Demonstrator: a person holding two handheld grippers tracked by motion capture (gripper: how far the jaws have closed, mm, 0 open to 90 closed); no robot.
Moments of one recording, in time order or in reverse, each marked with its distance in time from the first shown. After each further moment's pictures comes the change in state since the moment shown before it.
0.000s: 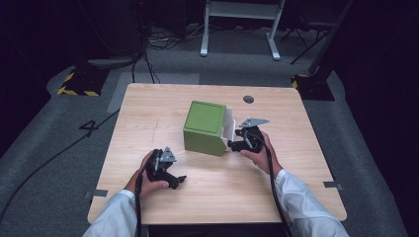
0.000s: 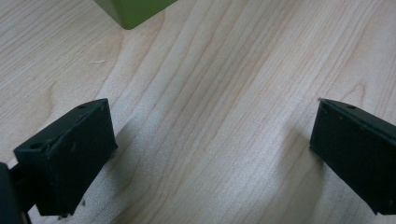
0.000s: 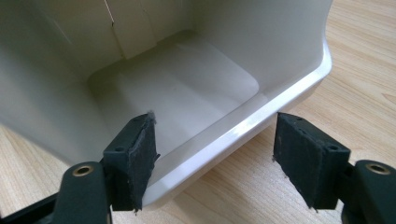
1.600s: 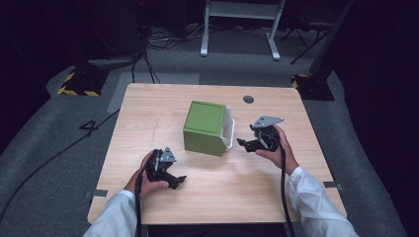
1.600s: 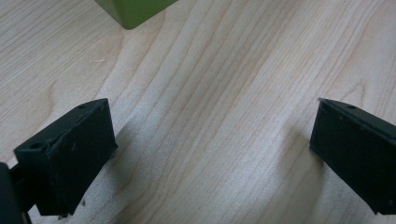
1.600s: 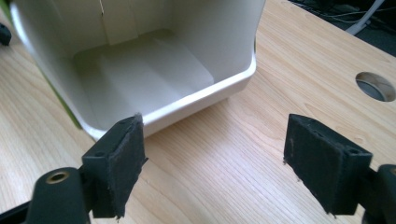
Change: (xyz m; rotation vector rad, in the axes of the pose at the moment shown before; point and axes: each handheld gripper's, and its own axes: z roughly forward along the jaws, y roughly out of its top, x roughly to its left) left arm 0.000 0.000 0.000 -0.001 0.002 -0.002; right arm -0.016 0.002 -0.049 0.002 -0.070 -0.163
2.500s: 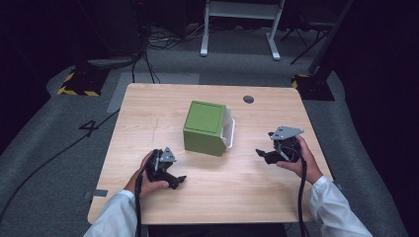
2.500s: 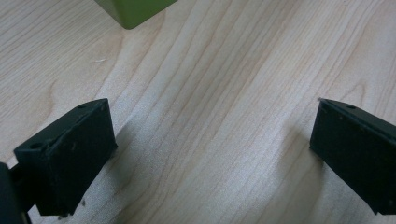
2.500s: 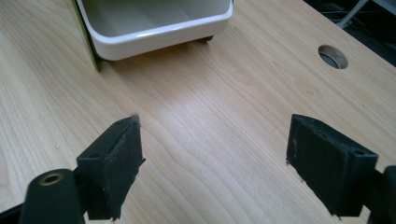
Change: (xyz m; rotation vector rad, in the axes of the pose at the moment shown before) left arm 0.000 0.000 0.000 0.000 0.000 0.000; right arm -0.006 -0.035 -0.053 0.058 -0.045 -0.098
